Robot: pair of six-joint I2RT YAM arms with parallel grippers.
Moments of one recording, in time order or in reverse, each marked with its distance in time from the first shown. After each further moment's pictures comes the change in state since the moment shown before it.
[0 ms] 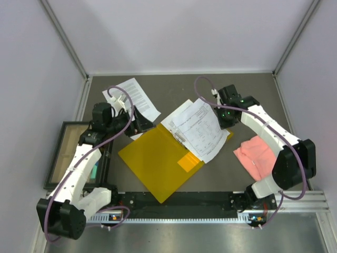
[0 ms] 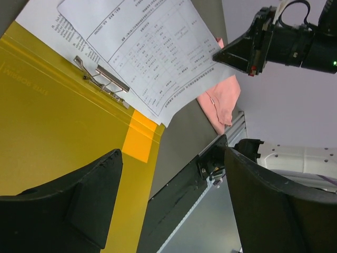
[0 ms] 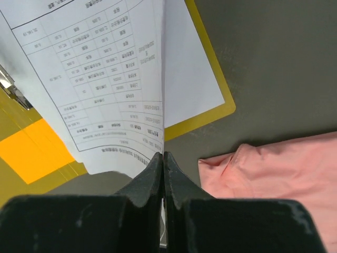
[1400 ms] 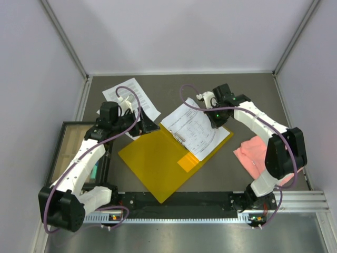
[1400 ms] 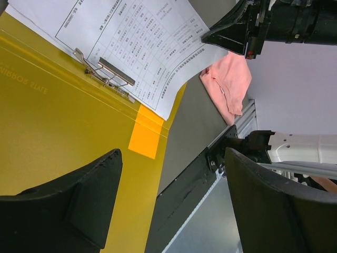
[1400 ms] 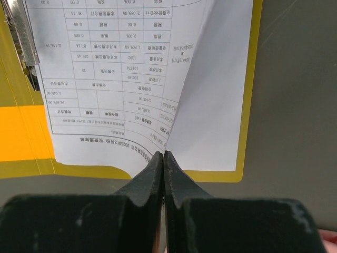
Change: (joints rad) left arm -0.066 0.083 -0.001 0.021 -0.016 0.047; right arm 0.008 0.141 0.033 0.113 -0.222 -0.391
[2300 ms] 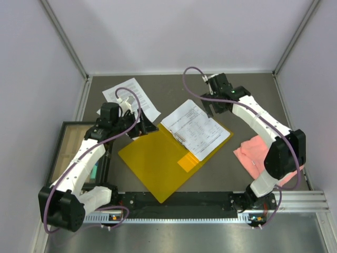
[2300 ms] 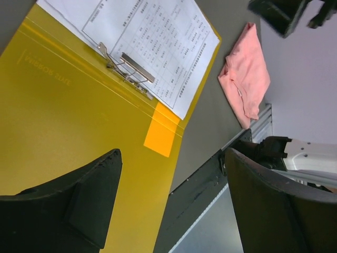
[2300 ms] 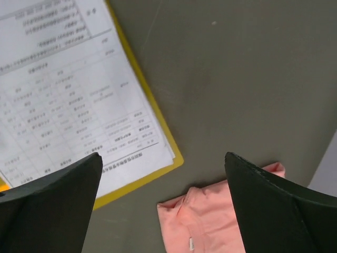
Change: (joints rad) left arm -0.001 0.000 0.003 -0.058 -0.063 0.031; right arm 0.061 0.008 0.180 -0.047 0.436 0.238
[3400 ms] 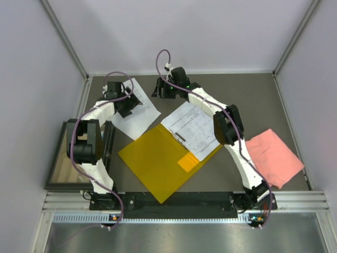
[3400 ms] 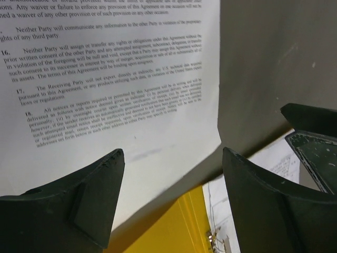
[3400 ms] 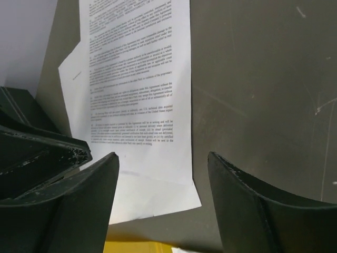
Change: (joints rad) left arm 0.180 0.724 0.400 0.126 -0.470 -0.153; right arm 0.113 0.878 0.778 0.538 -0.659 0.569
